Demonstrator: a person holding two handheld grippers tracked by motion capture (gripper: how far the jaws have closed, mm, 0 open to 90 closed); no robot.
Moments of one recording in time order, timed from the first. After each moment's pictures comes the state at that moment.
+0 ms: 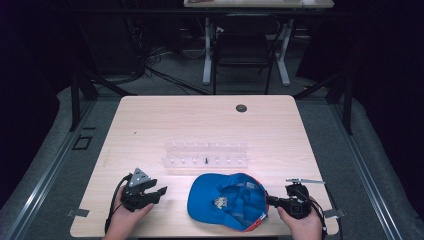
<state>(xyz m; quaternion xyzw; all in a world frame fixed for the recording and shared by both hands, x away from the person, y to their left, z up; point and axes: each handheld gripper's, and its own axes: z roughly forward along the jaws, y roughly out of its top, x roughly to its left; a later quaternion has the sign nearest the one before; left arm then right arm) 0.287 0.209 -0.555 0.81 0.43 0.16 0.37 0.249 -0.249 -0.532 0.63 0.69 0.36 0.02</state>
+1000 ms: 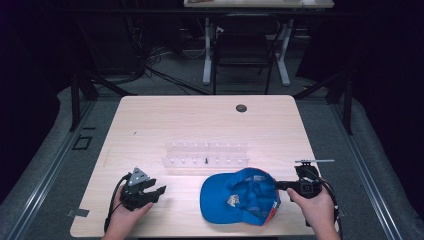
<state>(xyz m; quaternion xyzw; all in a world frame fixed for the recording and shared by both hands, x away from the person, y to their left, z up) 0.289 0.212 -0.556 0.81 0.43 0.16 0.37 0.288 -0.277 -0.503 0.64 0.70 0.32 0.01</state>
